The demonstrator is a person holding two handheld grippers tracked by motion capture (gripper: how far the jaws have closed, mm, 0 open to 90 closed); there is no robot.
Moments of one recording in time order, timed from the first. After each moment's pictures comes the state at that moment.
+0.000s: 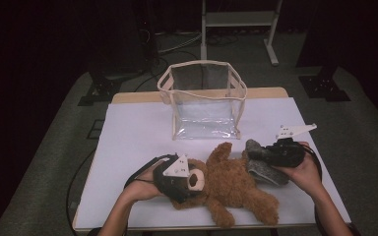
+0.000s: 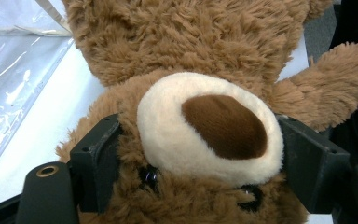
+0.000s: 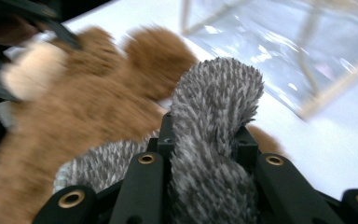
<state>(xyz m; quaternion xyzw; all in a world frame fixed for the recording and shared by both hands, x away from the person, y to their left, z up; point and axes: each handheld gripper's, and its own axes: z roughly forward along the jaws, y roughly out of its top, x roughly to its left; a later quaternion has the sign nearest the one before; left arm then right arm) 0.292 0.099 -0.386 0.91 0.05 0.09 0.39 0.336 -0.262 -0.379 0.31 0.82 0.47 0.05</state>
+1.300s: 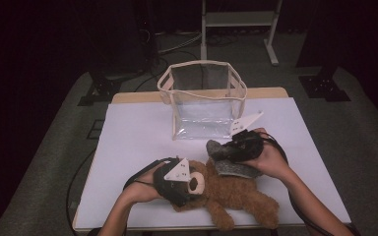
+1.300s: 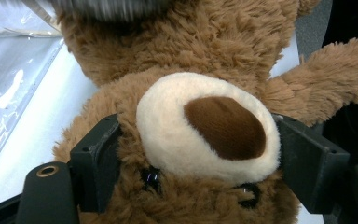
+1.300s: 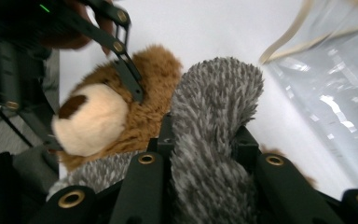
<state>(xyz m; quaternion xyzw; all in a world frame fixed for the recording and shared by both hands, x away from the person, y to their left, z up) 0.284 0.098 -0.385 0.92 0.03 0.10 0.38 0.352 -0.152 -0.345 0.18 0.89 0.42 0.02</state>
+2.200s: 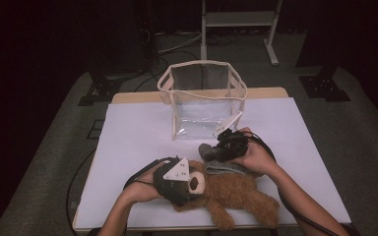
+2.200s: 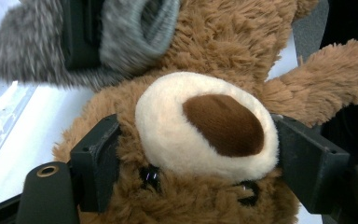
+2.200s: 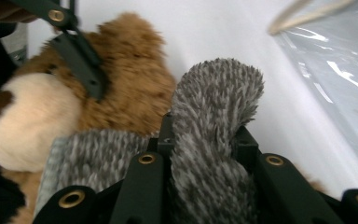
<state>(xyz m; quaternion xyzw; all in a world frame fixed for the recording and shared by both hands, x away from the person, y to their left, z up) 0.285 0.098 -0.385 0.92 0.03 0.09 0.39 0.377 -0.125 -0.369 0.18 0.92 0.36 0.00</state>
